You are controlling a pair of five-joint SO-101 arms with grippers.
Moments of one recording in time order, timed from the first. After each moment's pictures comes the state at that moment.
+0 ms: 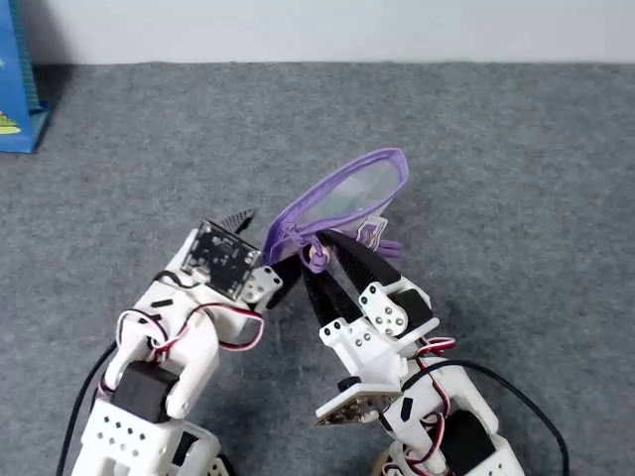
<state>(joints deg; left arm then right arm) 19.3 -71.3 63.8 40.7 -9.3 -36.1 -102.9 81.7 21.5 45.5</state>
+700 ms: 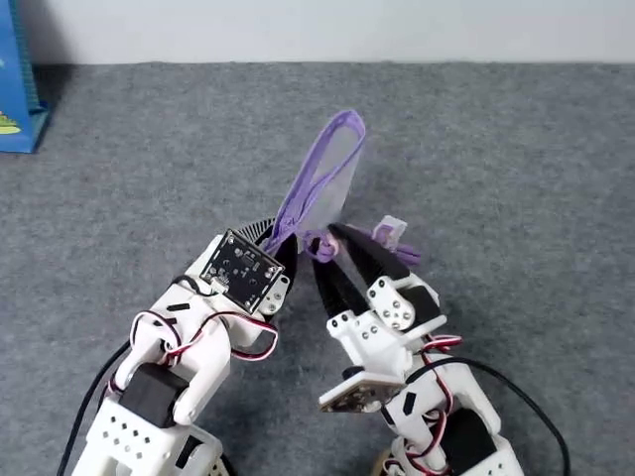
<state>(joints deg) 23.2 -71.3 63.9 40.7 -9.3 -32.0 -102.8 81.7 21.5 44.4</state>
